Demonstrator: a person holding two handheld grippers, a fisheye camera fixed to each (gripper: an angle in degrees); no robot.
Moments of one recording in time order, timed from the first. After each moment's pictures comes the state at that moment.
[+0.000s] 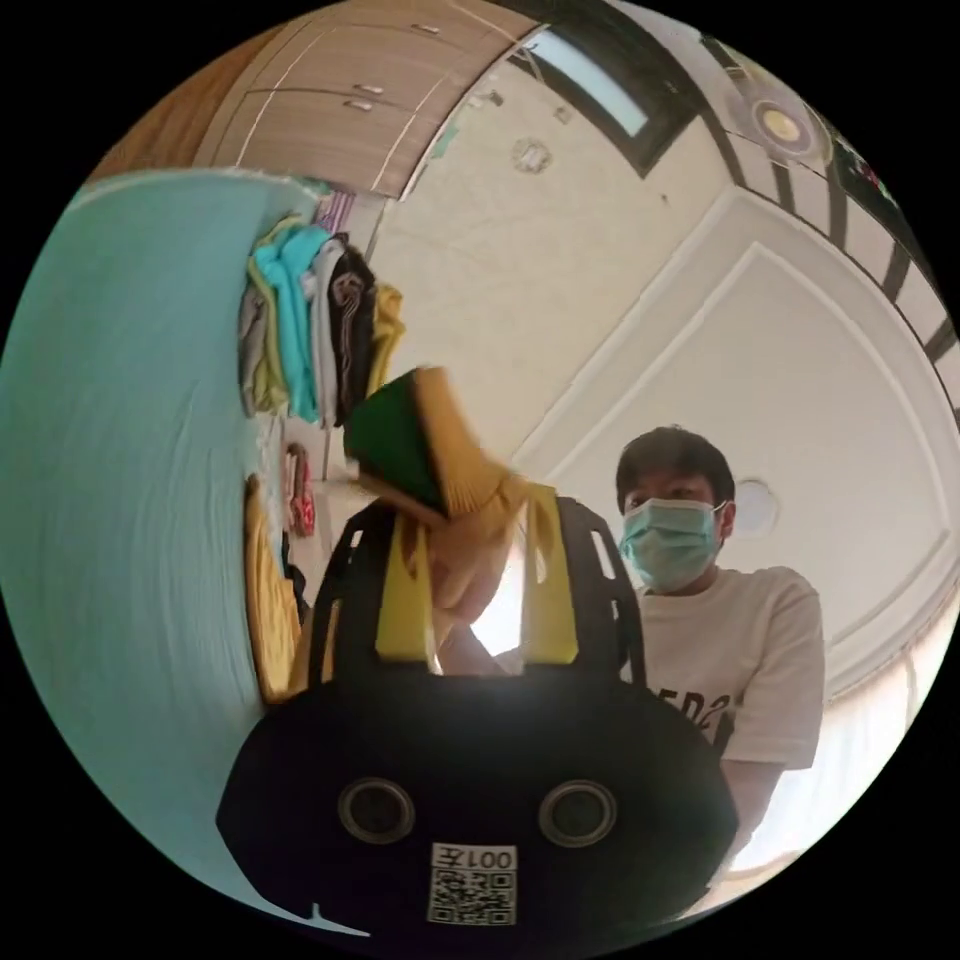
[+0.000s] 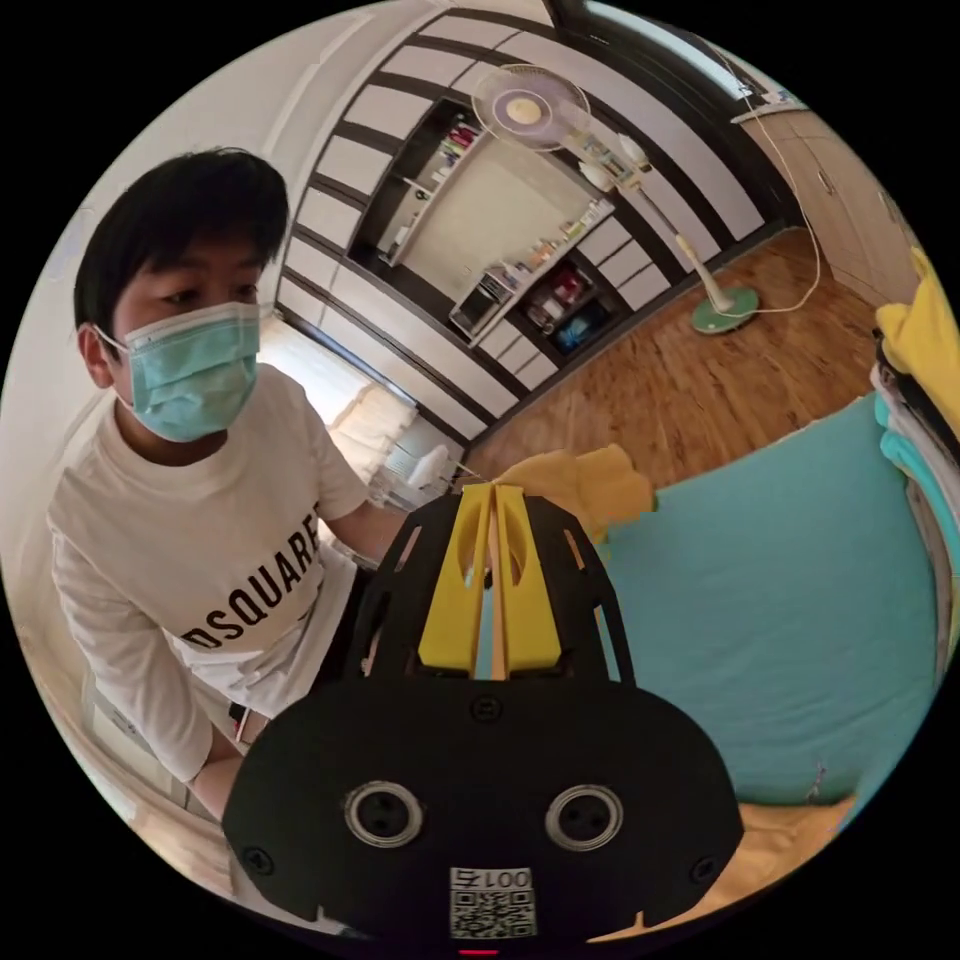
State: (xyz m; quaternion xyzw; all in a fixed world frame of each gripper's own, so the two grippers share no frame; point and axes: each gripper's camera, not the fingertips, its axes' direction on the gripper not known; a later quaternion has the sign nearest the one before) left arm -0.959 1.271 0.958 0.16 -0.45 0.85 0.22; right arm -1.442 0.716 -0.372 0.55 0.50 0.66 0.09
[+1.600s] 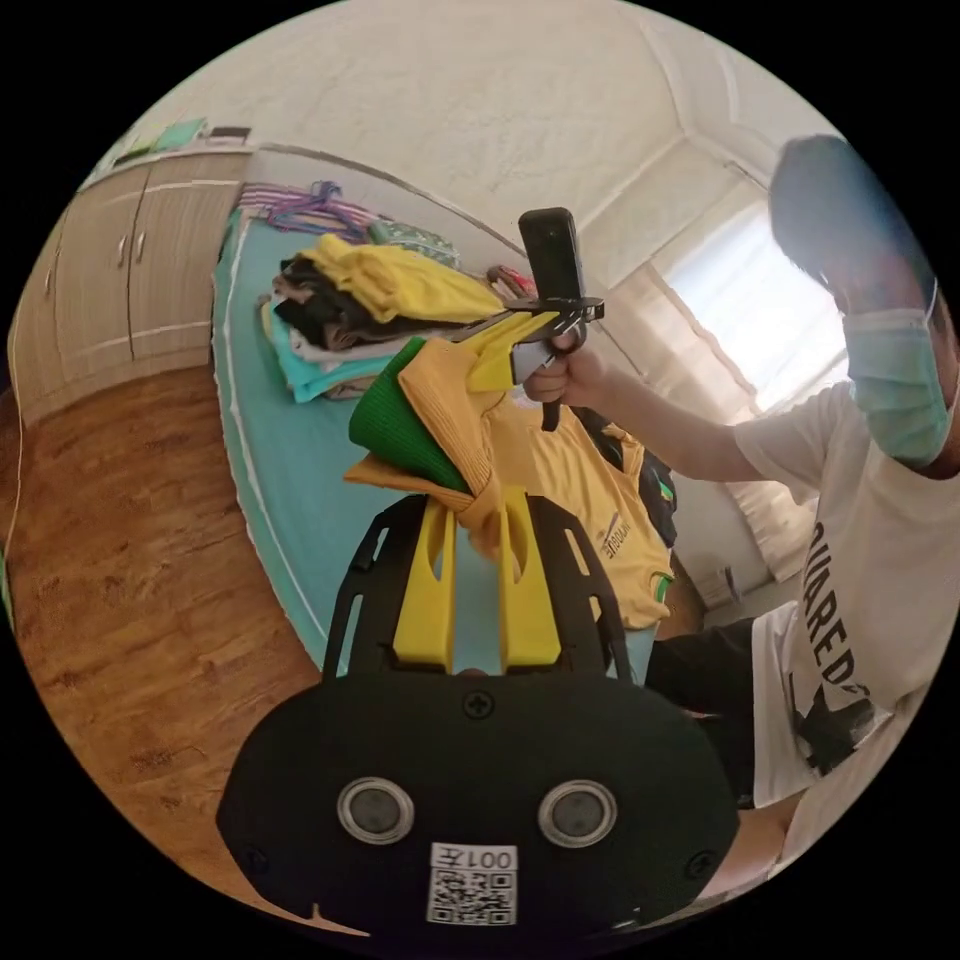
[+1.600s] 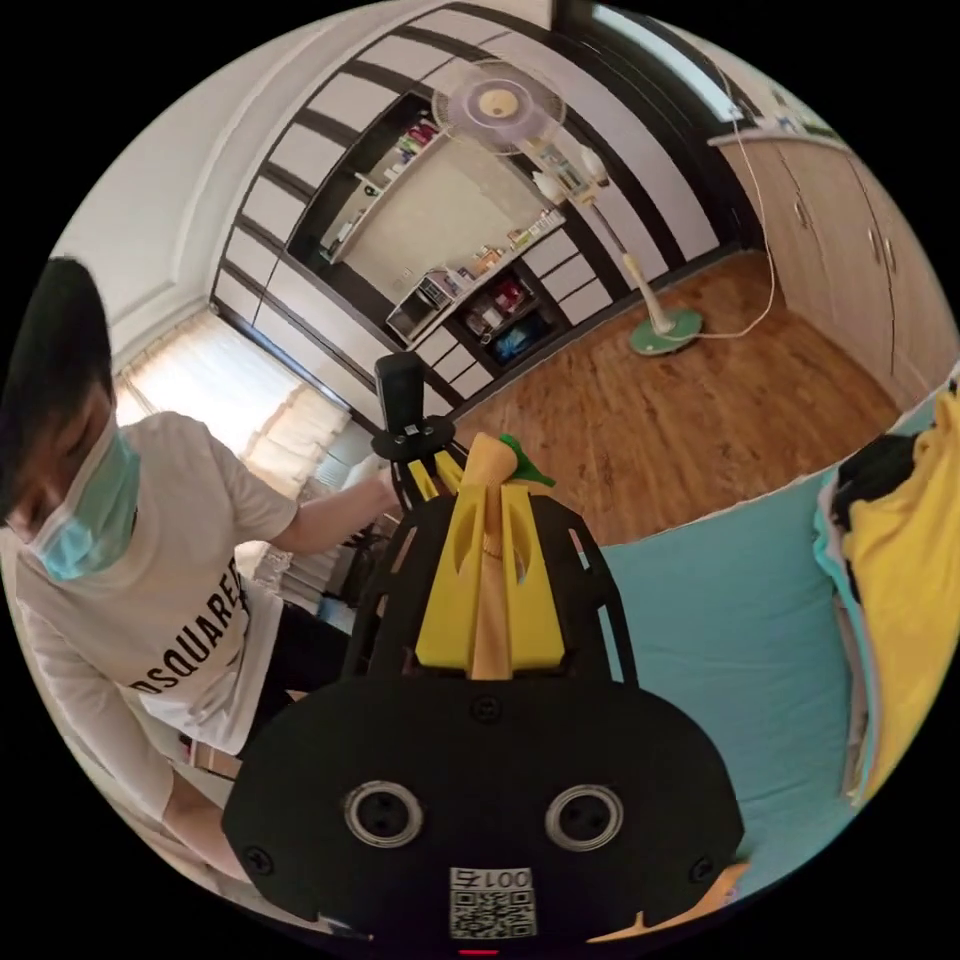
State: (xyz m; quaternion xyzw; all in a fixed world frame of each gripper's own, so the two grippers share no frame) left arm -0.963 1.084 1.010 0.31 -0.82 0.44 -0.20; right arm -1.479 0.783 -0.229 0.48 0.51 0.71 0.05
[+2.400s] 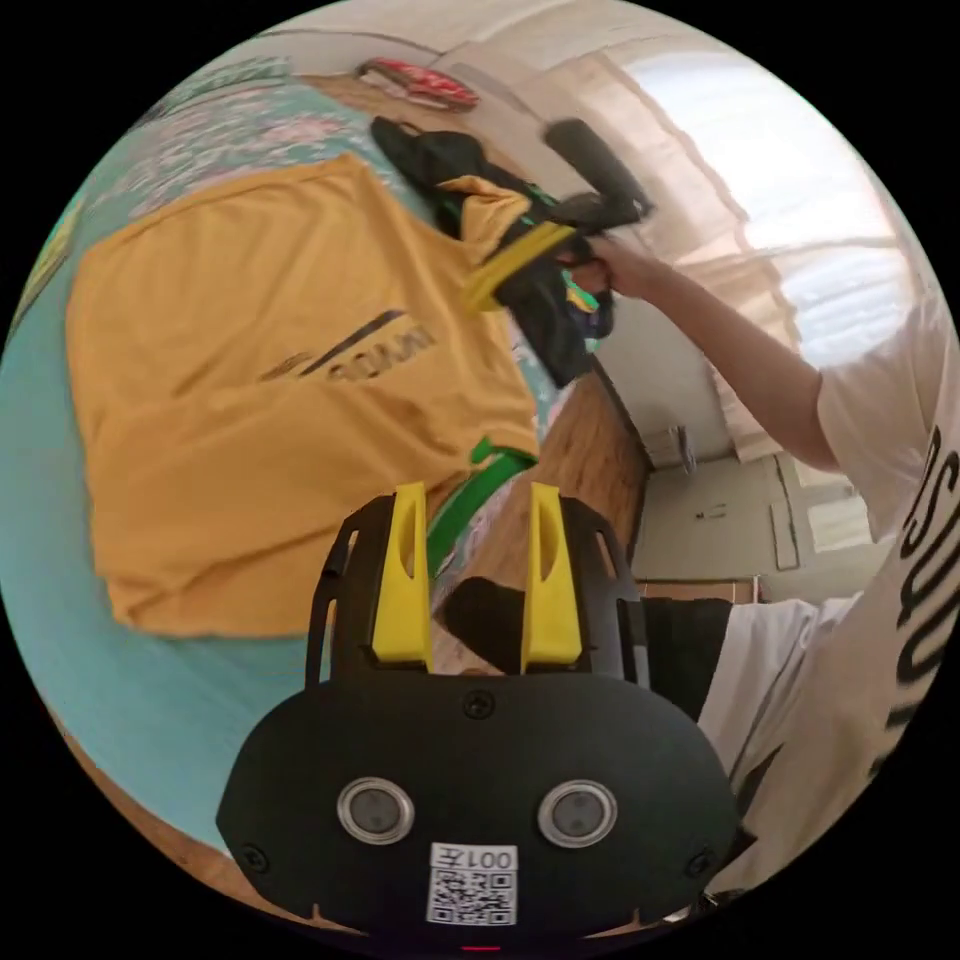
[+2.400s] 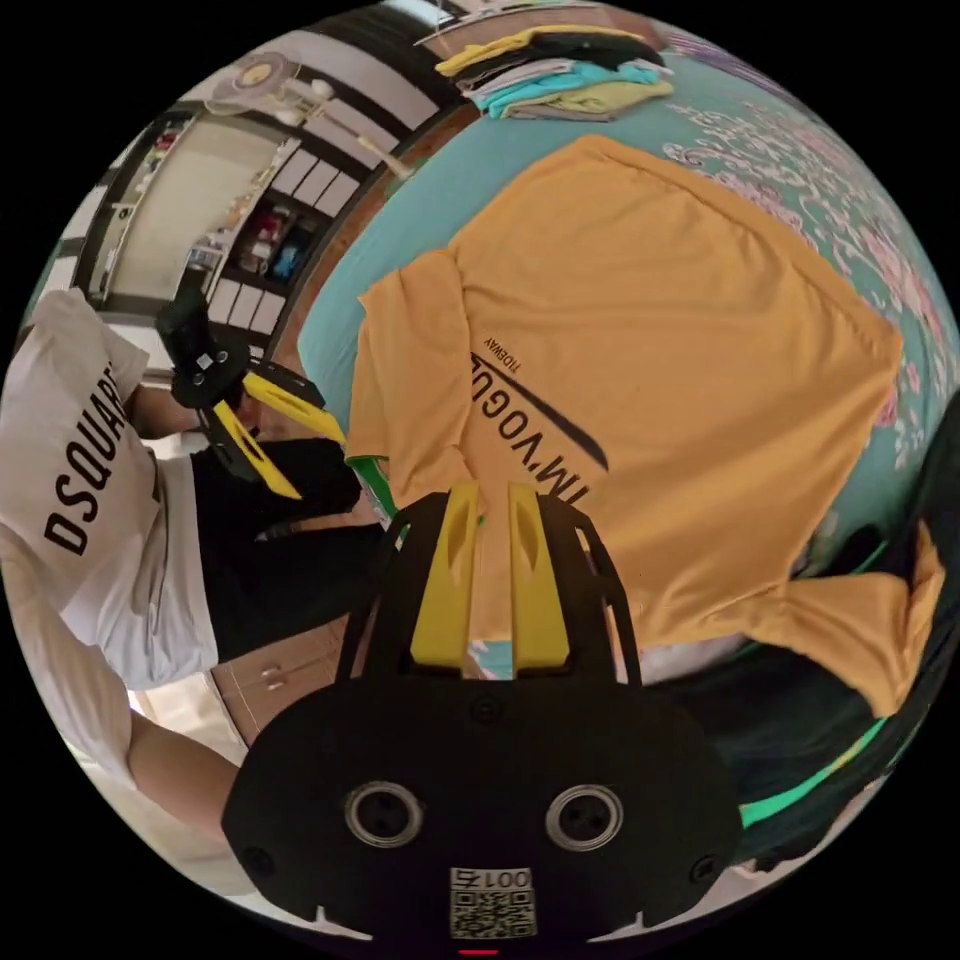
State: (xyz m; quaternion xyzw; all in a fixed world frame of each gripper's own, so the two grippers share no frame) left arm -1.010 0.624 0.710 0.31 -0.92 0.21 -0.07; right arm -1.201 0.421 0.083 0.44 0.26 0.83 -0.22
